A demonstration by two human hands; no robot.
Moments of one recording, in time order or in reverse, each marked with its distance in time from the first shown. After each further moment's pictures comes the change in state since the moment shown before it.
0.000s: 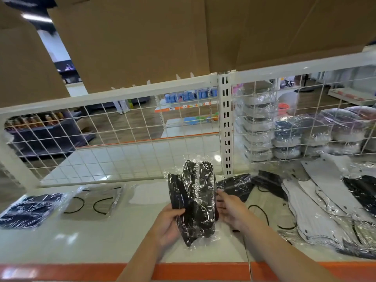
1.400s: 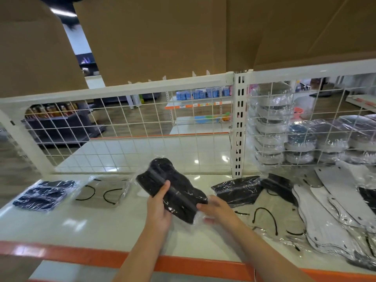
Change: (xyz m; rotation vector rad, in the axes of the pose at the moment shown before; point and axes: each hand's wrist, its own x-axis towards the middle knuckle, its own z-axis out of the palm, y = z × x) left_hand -0.012 0.030 0.005 -0.099 0.338 0.399; right_hand -0.009 0.026 0.031 -0.309 -0.229 -0.225
